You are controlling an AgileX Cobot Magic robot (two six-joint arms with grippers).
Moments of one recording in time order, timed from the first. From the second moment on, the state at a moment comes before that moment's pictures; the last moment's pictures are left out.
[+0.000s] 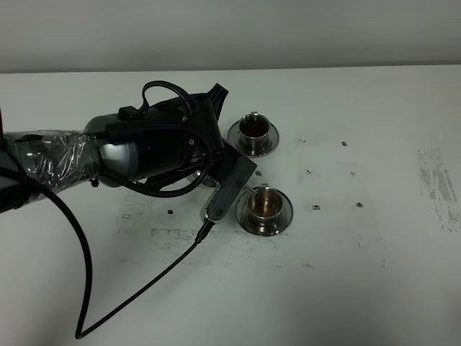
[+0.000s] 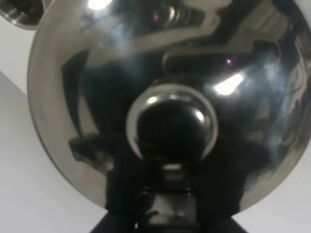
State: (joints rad) left arm -0.76 1.97 -1.36 0.84 0.71 0.94; right arm 0.08 0.02 -0.49 0.02 1.08 -0.10
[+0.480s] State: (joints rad) left arm -0.77 1.97 -1.36 0.90 0.71 0.94; right arm 0.08 0.02 -0.49 0.02 1.08 -0.10
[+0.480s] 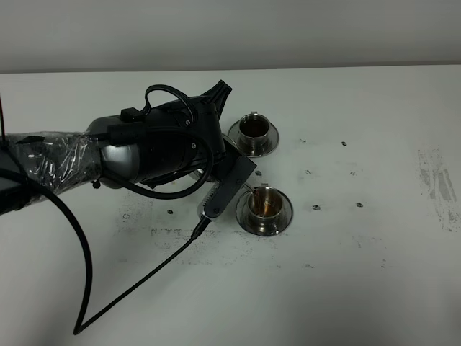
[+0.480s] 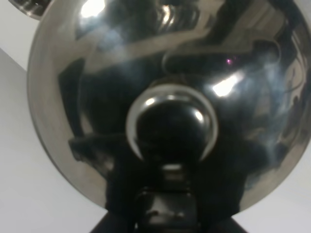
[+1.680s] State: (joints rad) left arm -0.77 1.97 -1.36 0.95 0.69 0.94; right arm 0.08 0.02 -0.49 0.02 1.08 -0.10
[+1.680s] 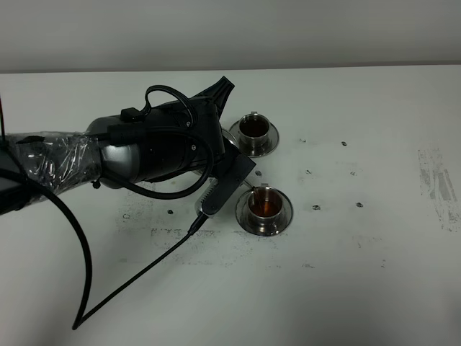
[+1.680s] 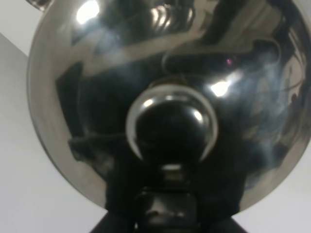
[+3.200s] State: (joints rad) left arm -0.77 1.97 -1.36 0.99 0.64 0.94; right arm 0.08 0.02 -0.49 0.02 1.08 -0.10
